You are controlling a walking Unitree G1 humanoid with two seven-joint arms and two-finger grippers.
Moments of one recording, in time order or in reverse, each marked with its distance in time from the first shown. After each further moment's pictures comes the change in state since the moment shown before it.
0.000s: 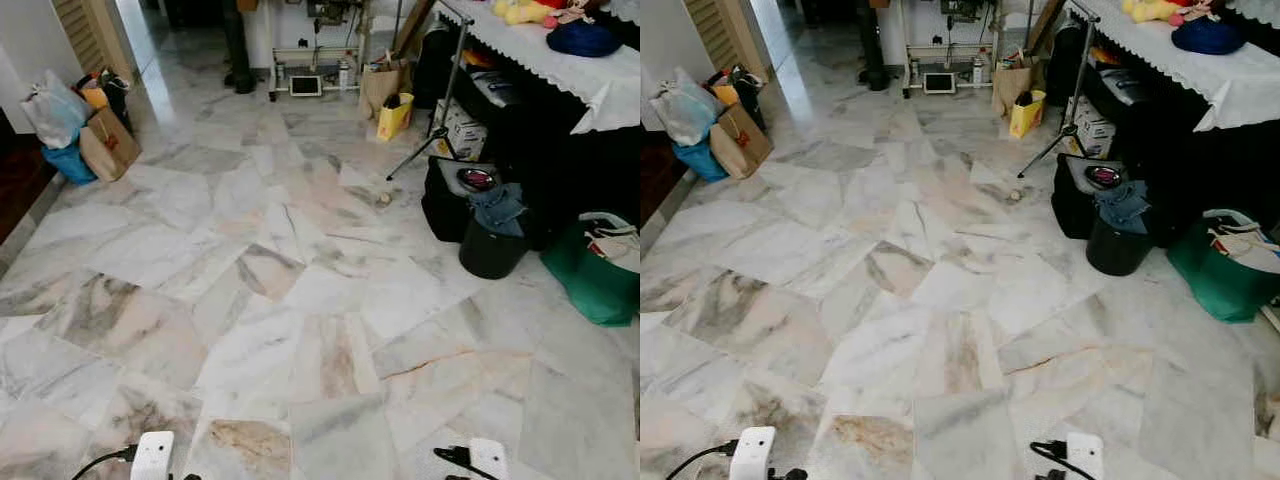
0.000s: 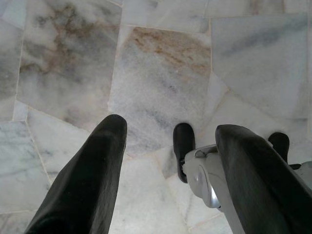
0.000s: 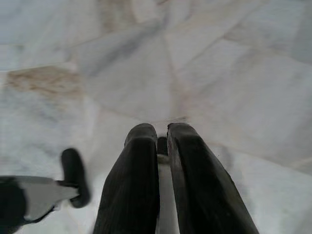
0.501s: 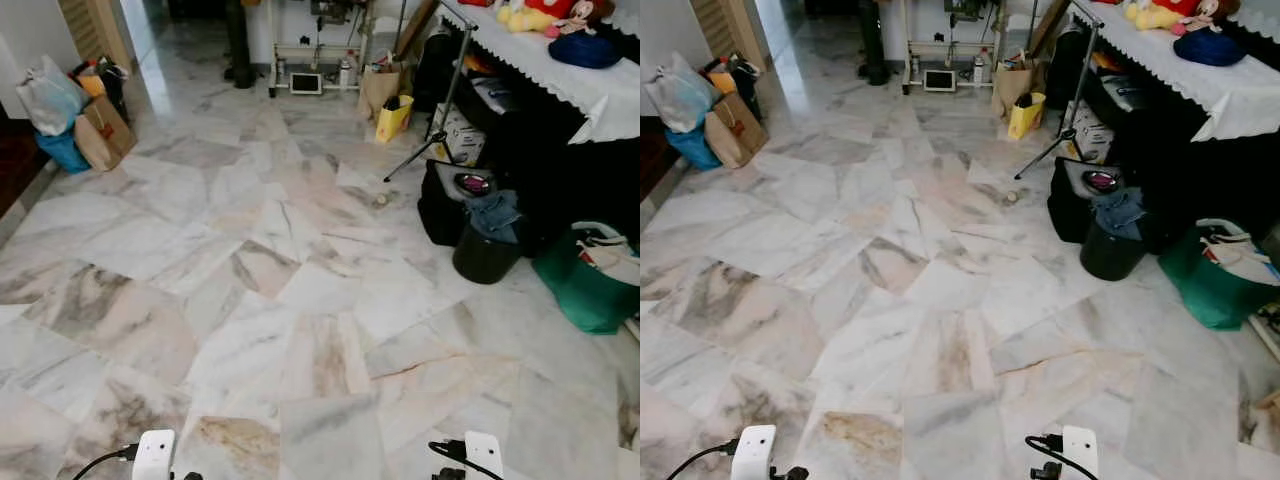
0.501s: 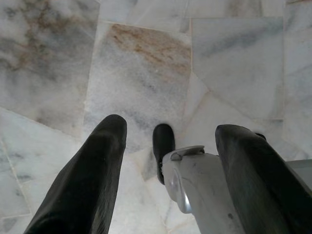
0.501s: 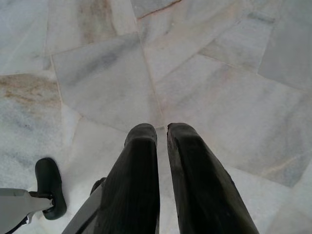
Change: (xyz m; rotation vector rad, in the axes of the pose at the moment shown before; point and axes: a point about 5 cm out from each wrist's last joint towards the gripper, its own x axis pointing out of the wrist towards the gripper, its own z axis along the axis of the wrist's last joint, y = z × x) left arm 0.003 -0.011 0.000 -0.017 -0.006 -0.011; right arm -0.001 -0.015 0.013 -0.025 -0.028 -0.023
